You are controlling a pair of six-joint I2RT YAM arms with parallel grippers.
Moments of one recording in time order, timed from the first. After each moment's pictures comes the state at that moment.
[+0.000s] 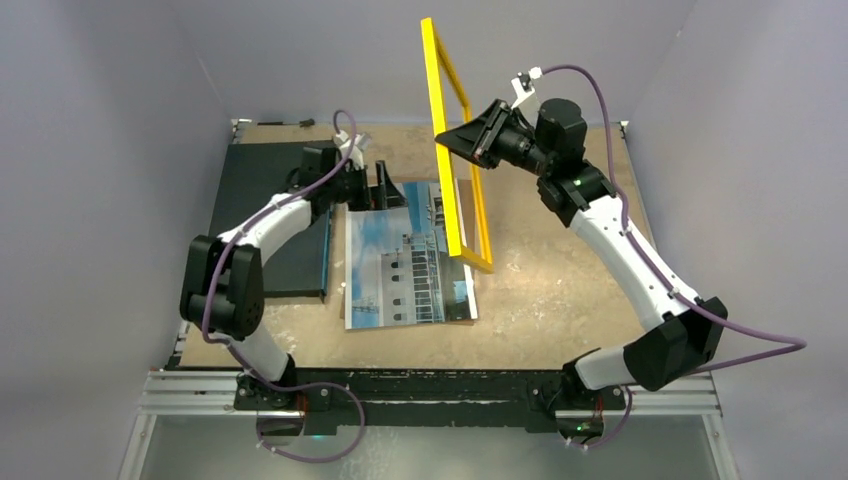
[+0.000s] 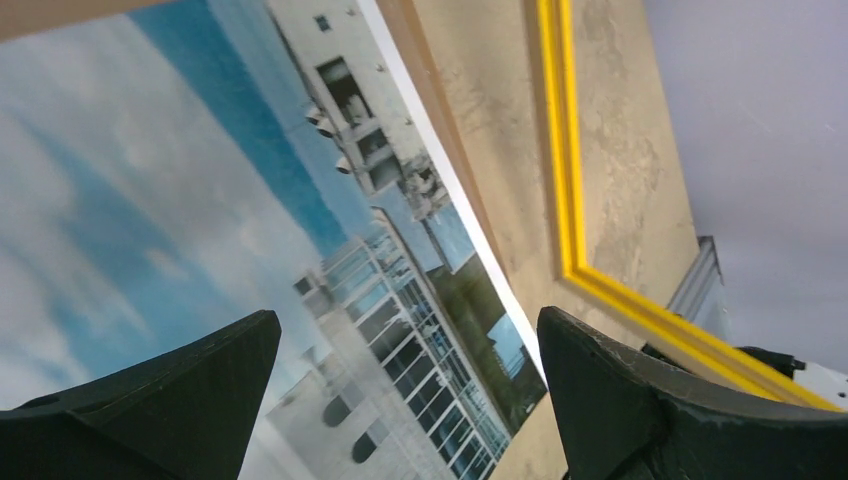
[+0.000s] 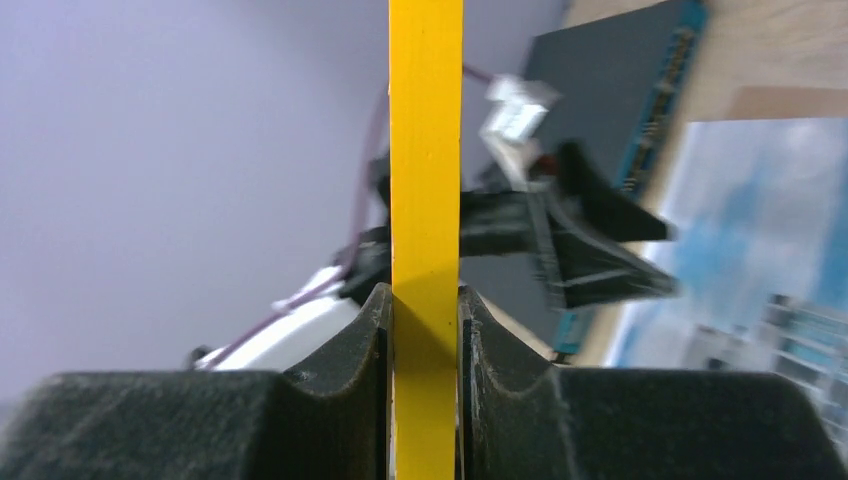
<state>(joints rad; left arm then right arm) -0.22 1.65 1.15 -0.13 0.64 -0.38 0.43 1.41 1.46 -0.21 -0.45 0.95</state>
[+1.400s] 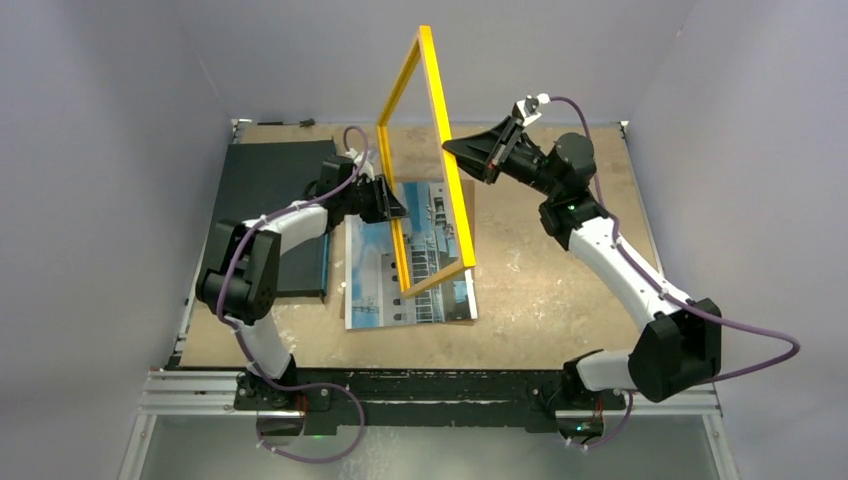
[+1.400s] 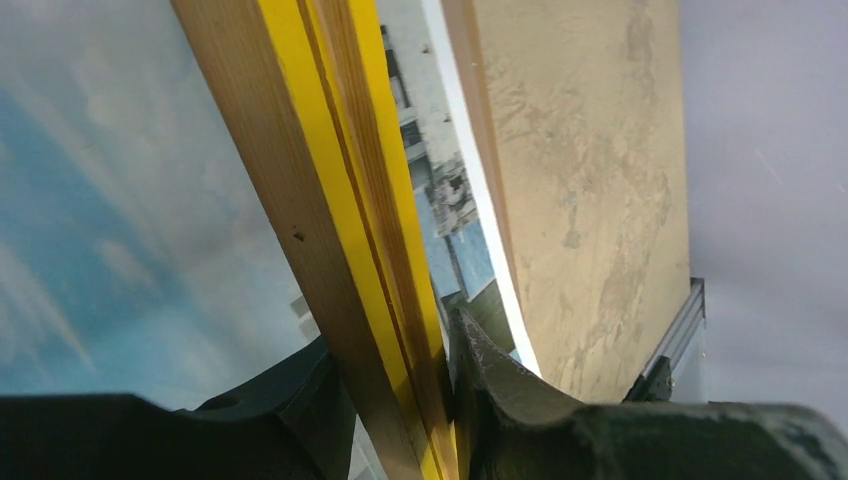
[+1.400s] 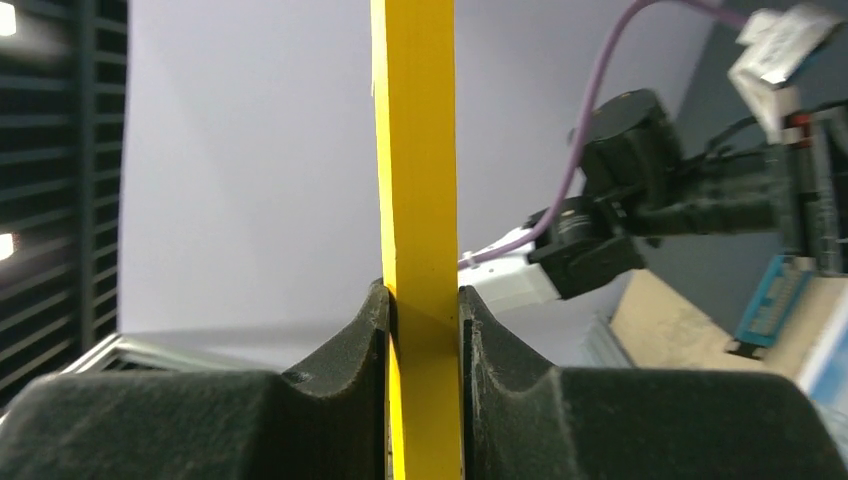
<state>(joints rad) -0.30 1.79 1.08 0.07 0.58 -0.56 0.37 1.35 1.11 0.47 -0.69 1.52</state>
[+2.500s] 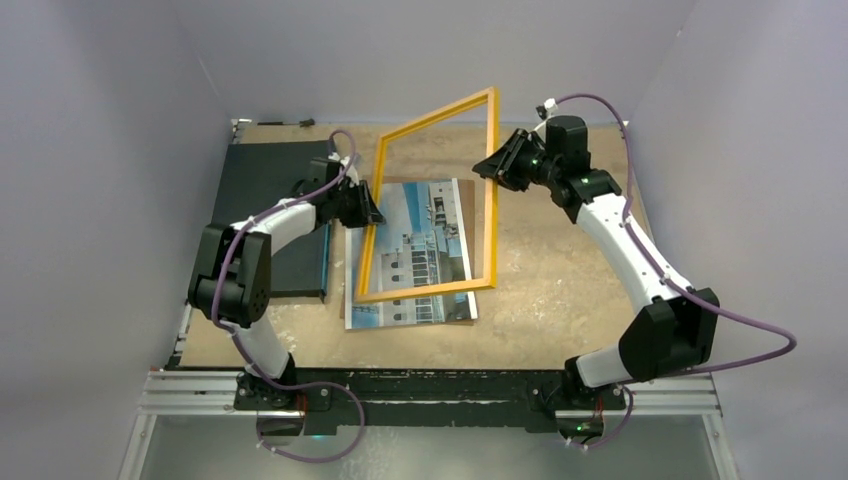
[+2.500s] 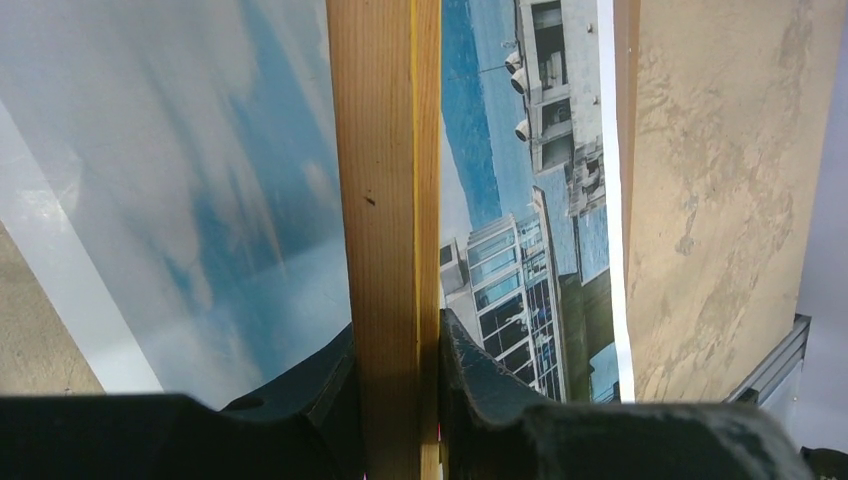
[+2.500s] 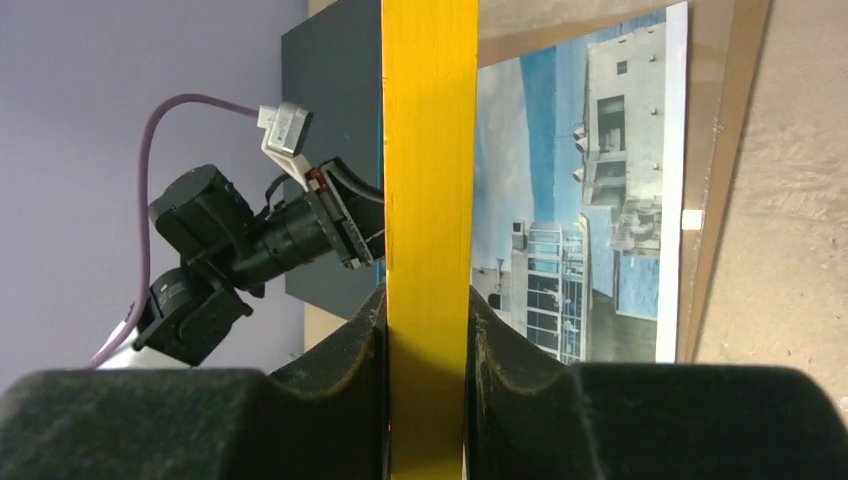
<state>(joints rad) -0.22 1.75 1.08 -0.14 0.44 -0.43 0.27 1.43 1.32 -0.38 -0.38 0.81</state>
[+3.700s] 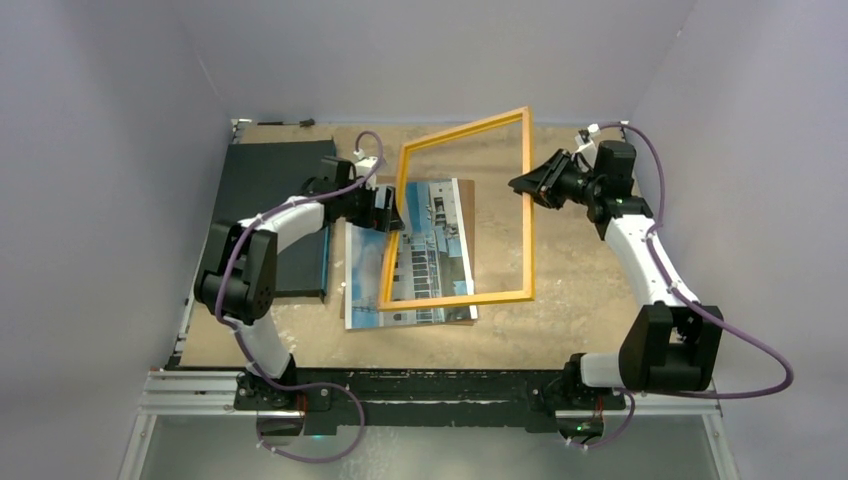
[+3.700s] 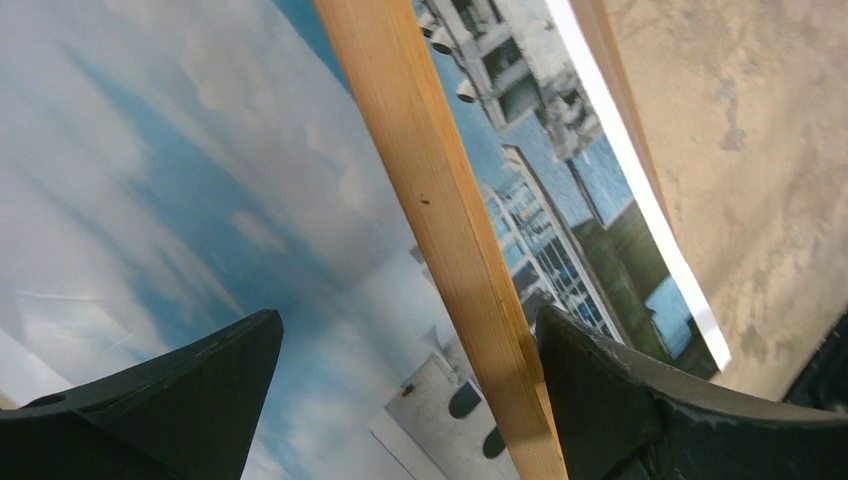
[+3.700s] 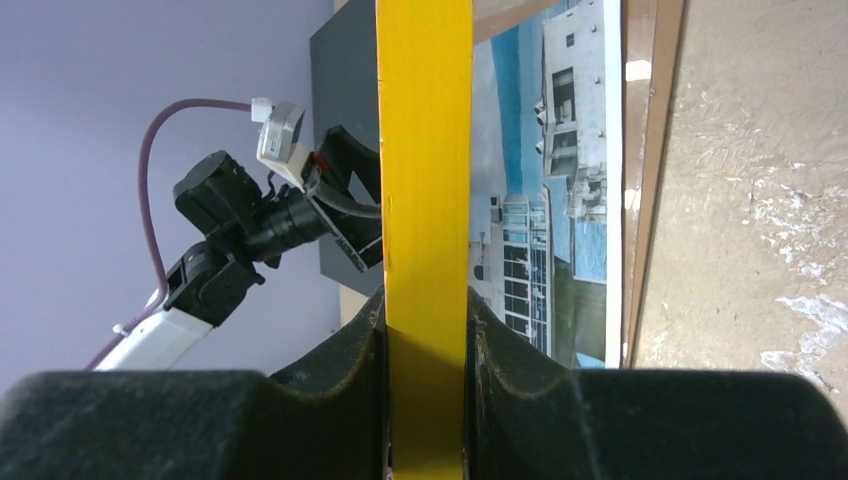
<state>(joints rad) -0.28 1.79 1.12 -0.15 0.47 -0.11 -0.03 1.35 1.08 -0.25 -0.72 0.80</state>
